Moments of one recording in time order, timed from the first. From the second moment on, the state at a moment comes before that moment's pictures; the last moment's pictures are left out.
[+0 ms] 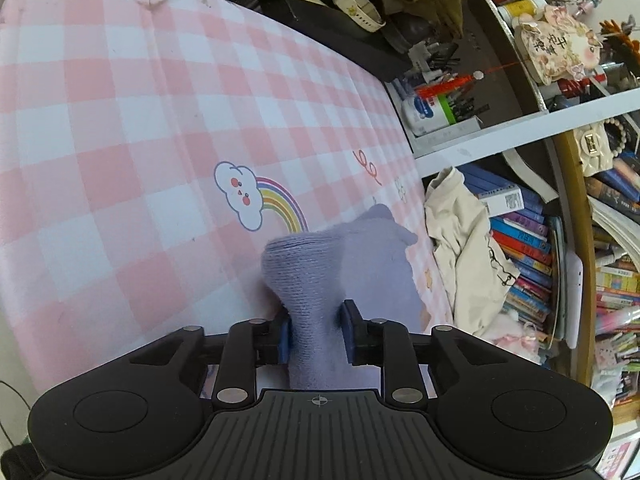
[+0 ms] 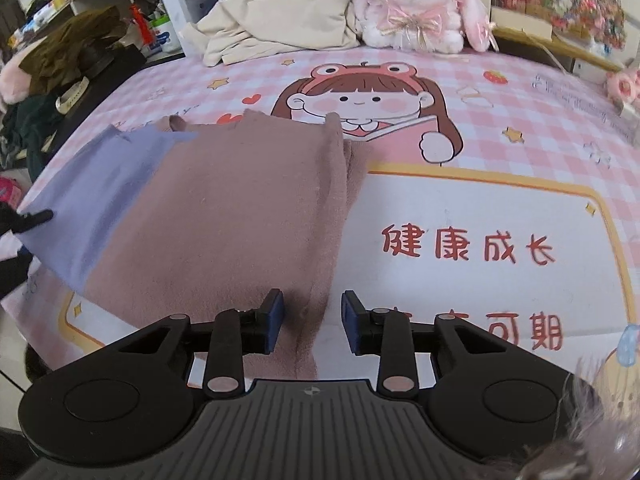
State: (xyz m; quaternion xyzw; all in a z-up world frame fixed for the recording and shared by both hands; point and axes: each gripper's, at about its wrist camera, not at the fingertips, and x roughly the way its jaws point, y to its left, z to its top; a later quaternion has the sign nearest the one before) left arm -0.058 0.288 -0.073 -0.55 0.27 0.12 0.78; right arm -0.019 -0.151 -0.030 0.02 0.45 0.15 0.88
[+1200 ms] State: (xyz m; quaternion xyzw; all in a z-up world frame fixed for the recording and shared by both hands) left arm -0.071 0.230 -0.035 -0.48 0.24 0.20 0.82; right arm -0.003 -0.193 -0.037 -0.06 0.42 0.36 0.83
